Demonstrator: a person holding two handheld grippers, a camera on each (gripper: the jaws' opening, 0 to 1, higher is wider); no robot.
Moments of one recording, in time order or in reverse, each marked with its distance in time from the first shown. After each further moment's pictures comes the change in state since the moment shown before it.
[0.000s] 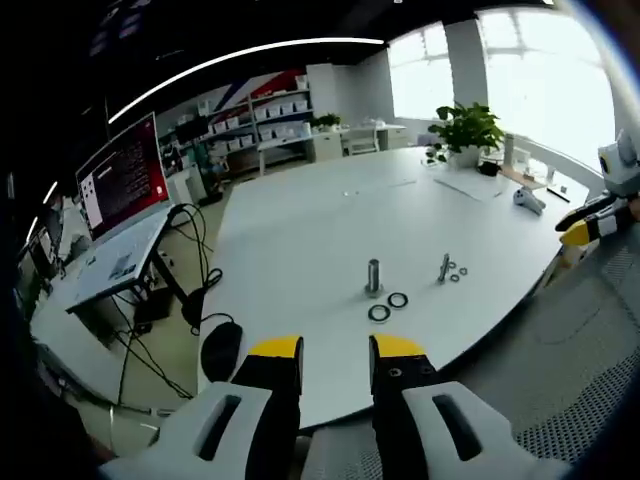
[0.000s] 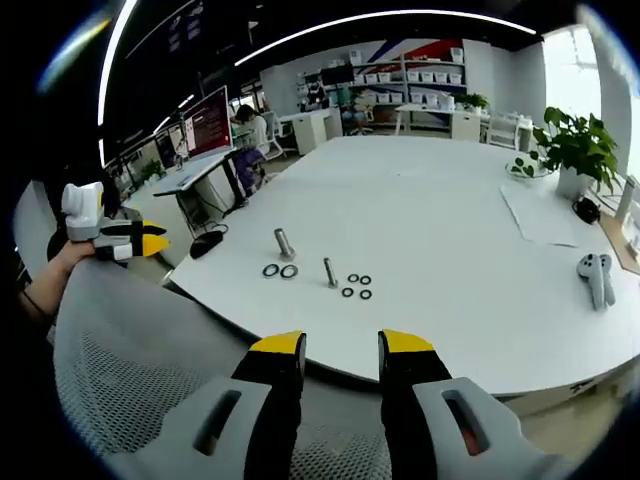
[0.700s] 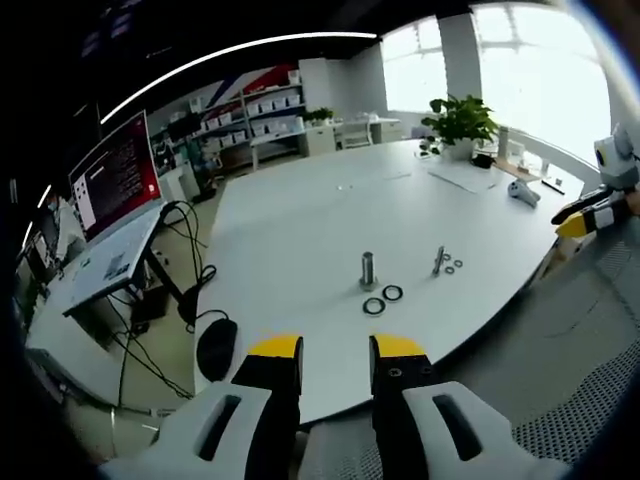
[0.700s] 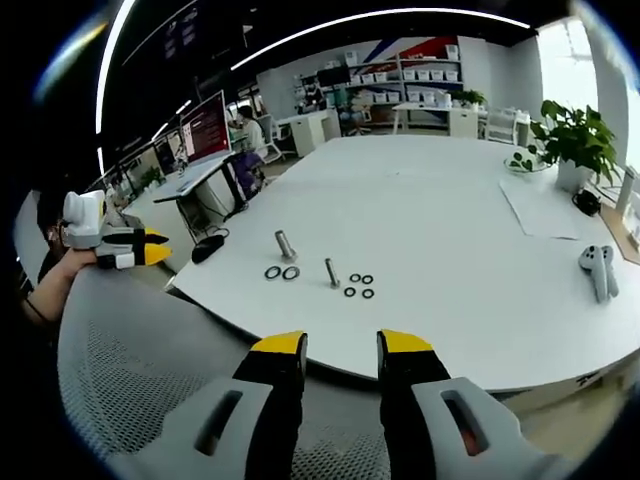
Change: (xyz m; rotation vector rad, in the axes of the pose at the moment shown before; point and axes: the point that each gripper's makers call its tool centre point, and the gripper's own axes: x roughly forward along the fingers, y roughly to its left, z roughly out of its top) left arm 0.001 -0.001 -0.004 -0.006 0.020 -0.010; right arm 0.000 0.000 0.000 0.031 -0.008 0.009
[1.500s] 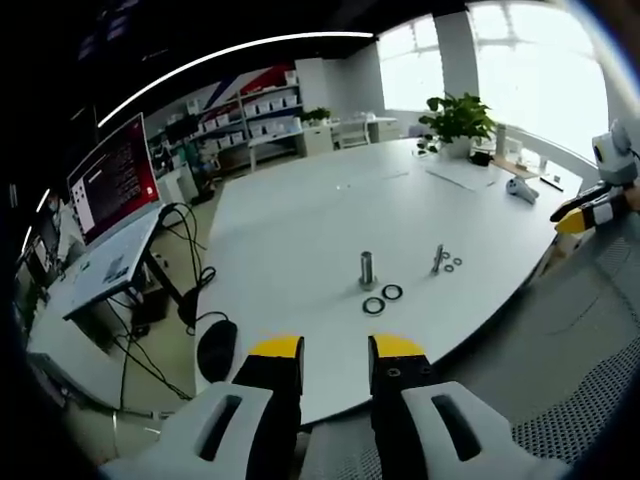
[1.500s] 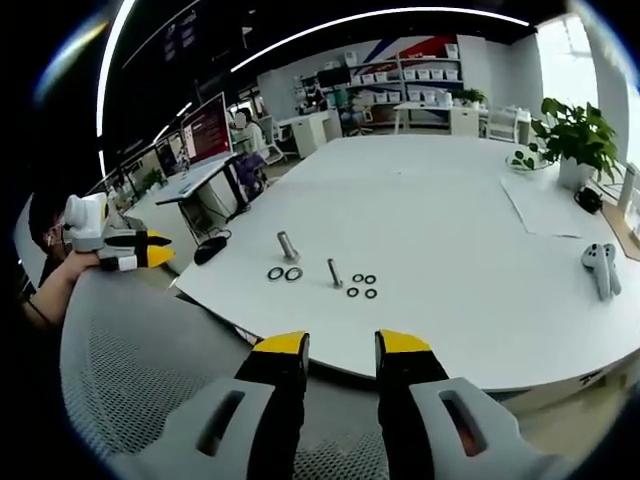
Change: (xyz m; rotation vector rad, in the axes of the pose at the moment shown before) left arm 0.000 -0.001 0.001 0.014 -0.001 -0.002; right arm 0.000 0.002 -0.001 0.006 0.003 0.015
